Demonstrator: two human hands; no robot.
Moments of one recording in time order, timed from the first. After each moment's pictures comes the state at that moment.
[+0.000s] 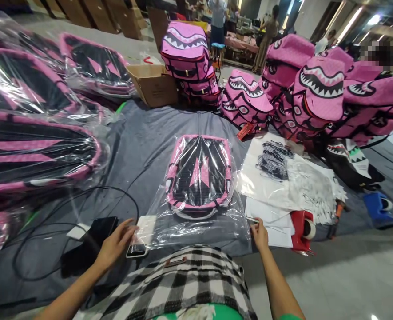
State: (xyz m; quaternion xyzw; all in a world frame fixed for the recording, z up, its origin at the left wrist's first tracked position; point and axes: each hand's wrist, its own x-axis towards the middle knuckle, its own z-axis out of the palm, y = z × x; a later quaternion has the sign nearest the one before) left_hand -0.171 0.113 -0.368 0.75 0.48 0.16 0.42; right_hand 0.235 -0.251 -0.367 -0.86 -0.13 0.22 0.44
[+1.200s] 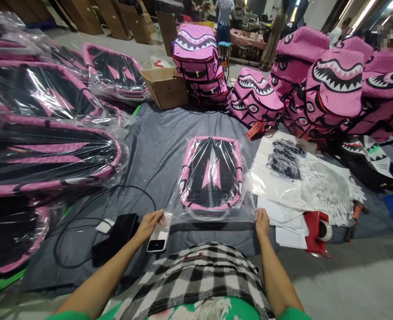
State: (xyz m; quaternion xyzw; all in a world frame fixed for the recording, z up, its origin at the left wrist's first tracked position) left_hand -0.131 0.144 -0.370 0.82 0.41 0.11 0.38; right_hand 0.231 -0.188 -0.367 -0.86 -0.12 0.11 0.48
